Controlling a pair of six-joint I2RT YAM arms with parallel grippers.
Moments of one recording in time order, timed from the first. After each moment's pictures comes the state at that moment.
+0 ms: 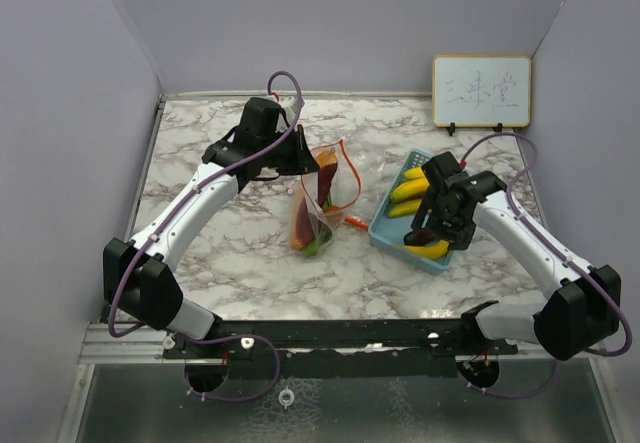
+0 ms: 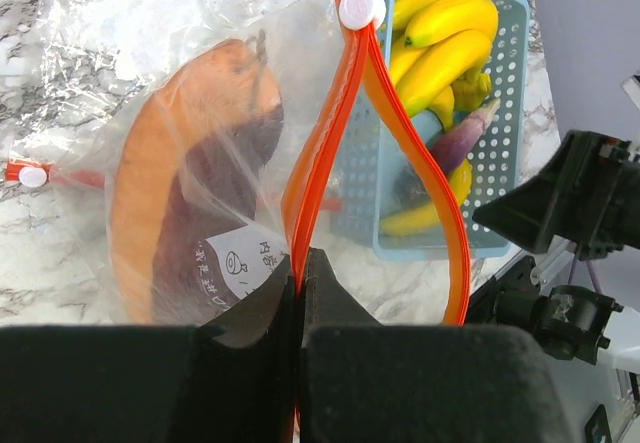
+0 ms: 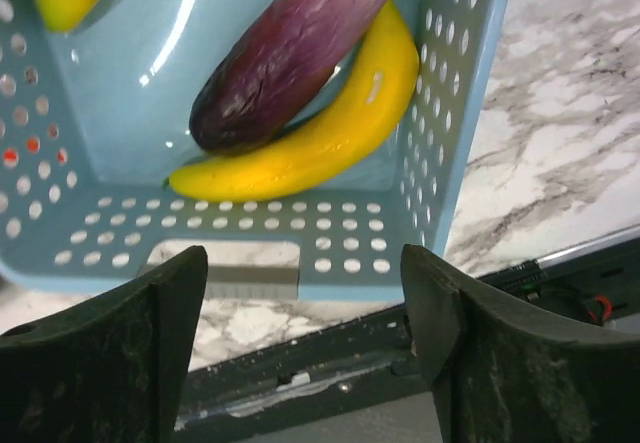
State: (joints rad) left arm -0.47 1.47 1.36 -0.54 0.36 -0.49; right arm 0.43 1.28 1.07 -1.14 0.22 0.87
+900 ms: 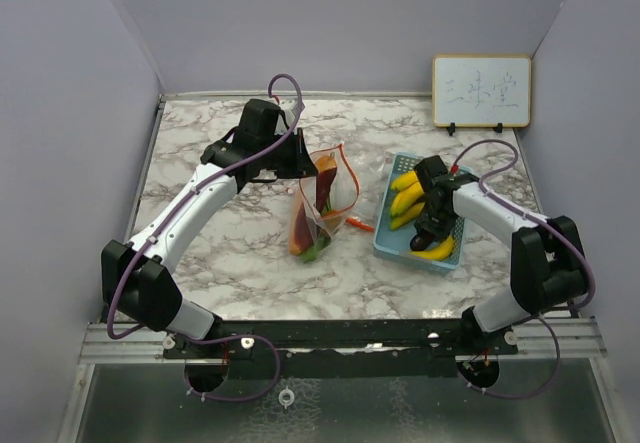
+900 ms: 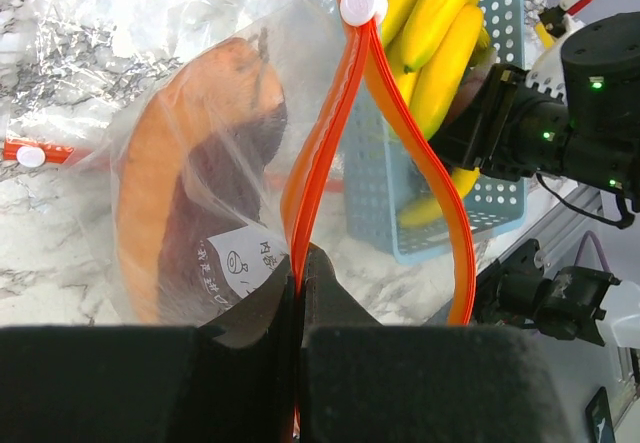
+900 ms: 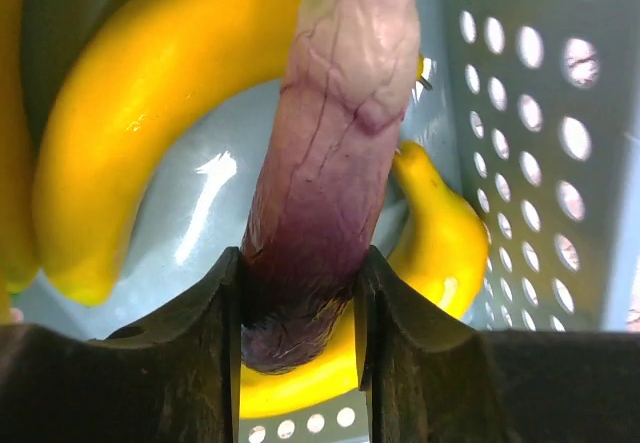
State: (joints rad) left arm -0.47 1.46 1.36 -0.58 0.38 -0.46; right arm 0.33 1.55 0.93 -0.76 0.28 0.87
